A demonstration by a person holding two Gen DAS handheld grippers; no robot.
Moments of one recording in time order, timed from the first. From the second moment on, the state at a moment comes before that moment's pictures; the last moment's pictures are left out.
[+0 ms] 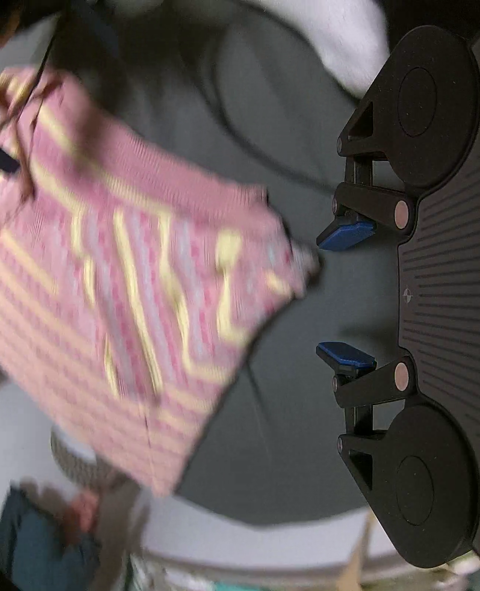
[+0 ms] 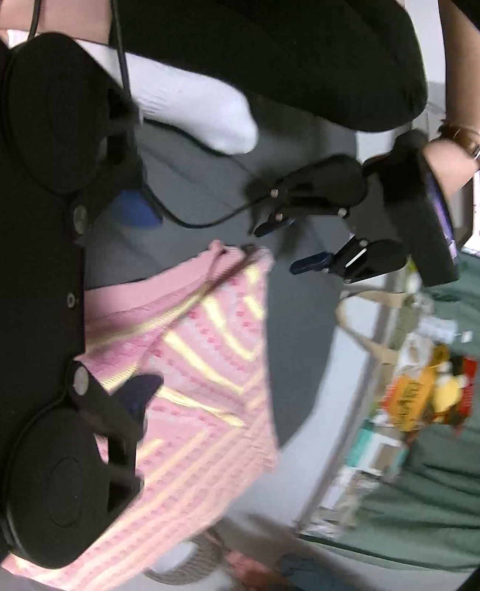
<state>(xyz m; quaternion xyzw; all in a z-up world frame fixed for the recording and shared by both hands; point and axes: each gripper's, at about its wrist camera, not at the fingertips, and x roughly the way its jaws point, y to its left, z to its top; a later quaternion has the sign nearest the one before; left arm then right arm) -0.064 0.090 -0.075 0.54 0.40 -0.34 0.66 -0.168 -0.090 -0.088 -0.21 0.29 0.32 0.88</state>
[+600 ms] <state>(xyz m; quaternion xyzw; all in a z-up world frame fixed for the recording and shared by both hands) -0.029 0.090 -0.050 0.36 0.47 -0.35 0.73 -0.165 -0.081 -0.112 -0.23 0.32 0.31 0.87</state>
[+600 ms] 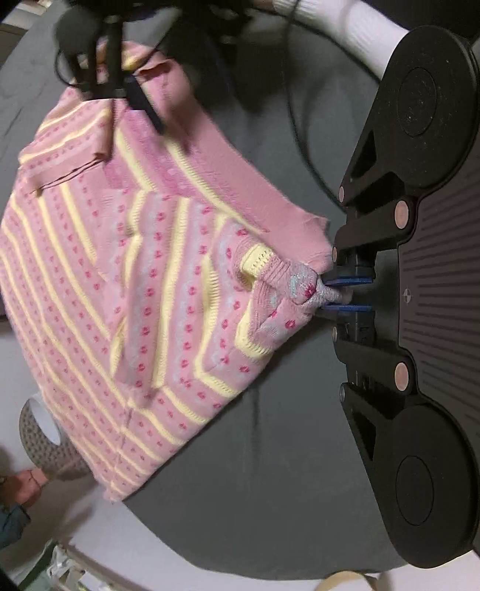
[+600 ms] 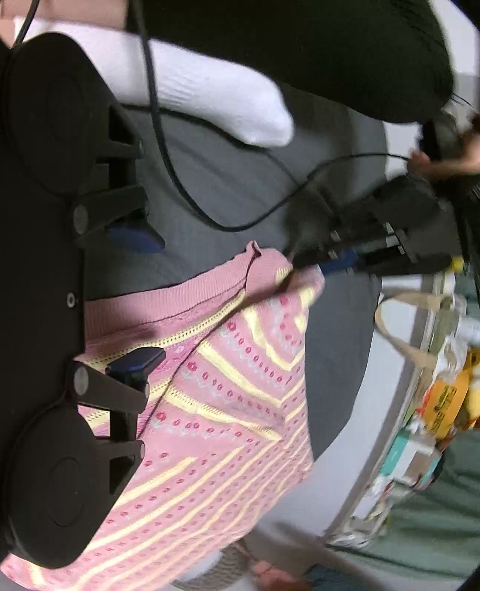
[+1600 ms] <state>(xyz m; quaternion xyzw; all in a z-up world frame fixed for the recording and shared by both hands) -0.043 0.088 -0.047 0.44 0.50 -0.26 0.70 -0.169 -0.066 -0.120 -0.31 0.31 0.30 0.85</state>
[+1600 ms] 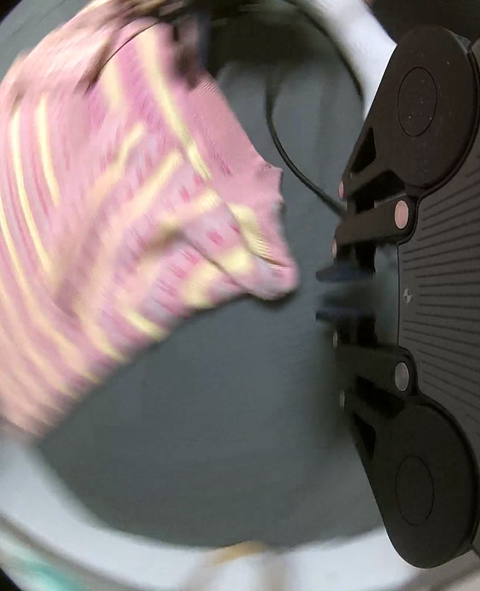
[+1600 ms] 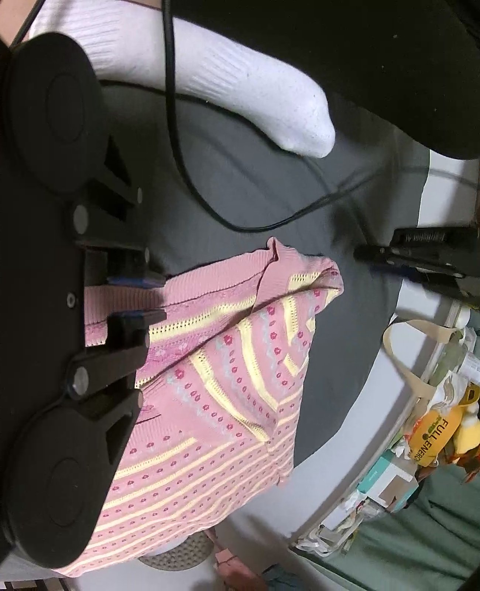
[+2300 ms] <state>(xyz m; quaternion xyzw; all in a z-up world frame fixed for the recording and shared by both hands) -0.067 0.063 -0.084 0.59 0.38 -0.22 0.68 -0.171 -0.067 -0.127 -0.32 0.32 0.30 0.84</state>
